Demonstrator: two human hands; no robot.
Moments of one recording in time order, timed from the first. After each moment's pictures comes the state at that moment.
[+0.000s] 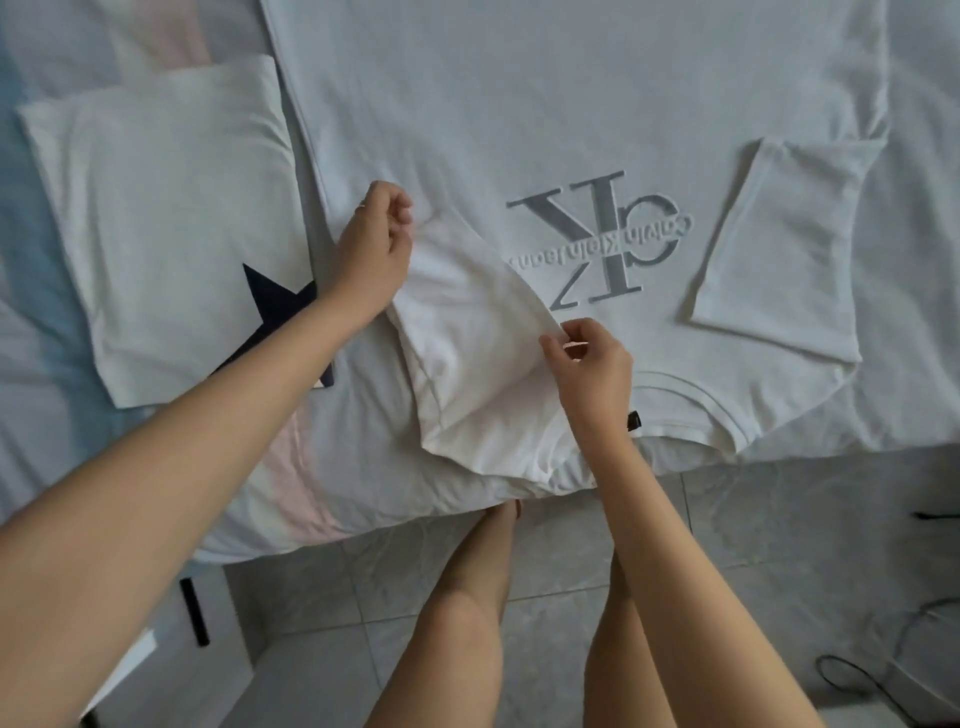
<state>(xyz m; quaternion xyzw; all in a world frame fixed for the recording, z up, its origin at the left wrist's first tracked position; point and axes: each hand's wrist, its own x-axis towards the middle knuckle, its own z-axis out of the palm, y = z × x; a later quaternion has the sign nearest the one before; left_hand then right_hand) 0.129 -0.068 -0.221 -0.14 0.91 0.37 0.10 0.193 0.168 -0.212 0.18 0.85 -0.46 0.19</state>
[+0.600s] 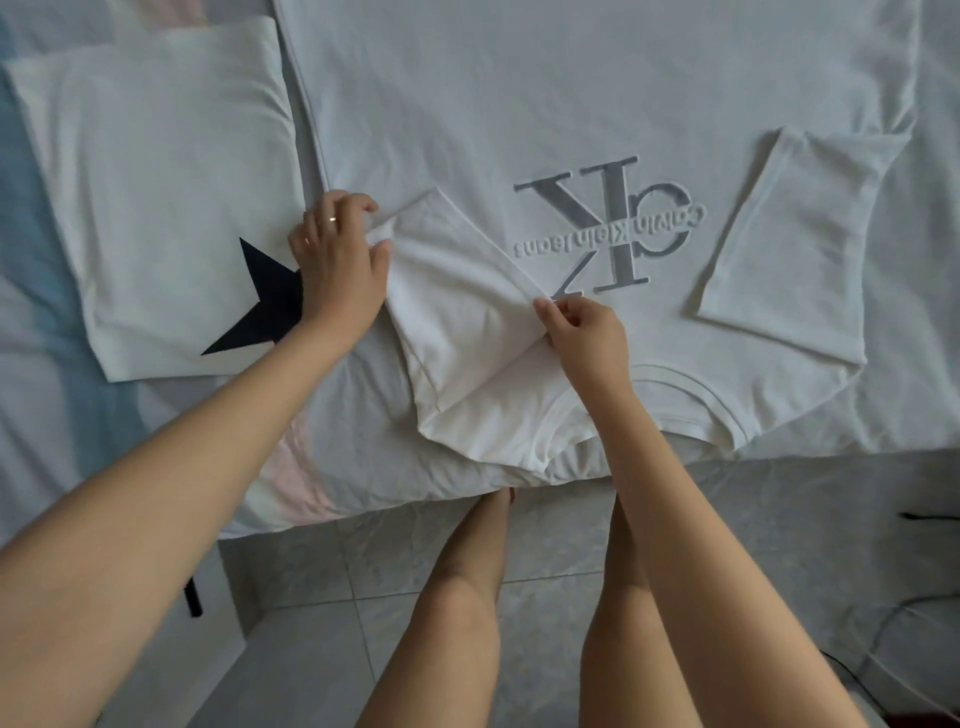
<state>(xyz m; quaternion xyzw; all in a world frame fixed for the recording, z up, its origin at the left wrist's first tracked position) 0.168 -0.077 -0.227 -0.16 0.97 0.17 0.07 0.167 0.166 -0.226 0.17 0.84 -0.42 0.30</state>
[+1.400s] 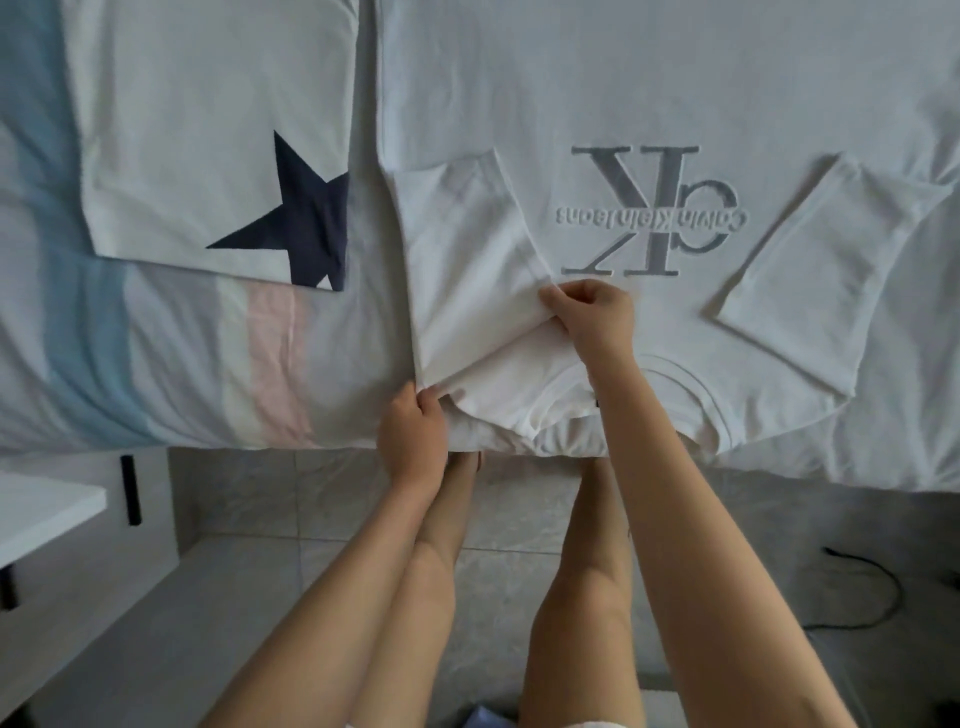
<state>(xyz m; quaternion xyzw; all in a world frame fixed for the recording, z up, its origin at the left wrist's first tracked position) 0.338 0.052 -0.222 -0.57 0.73 0.35 0.14 0.172 0.157 -0.228 0.19 0.80 -0.45 0.35</state>
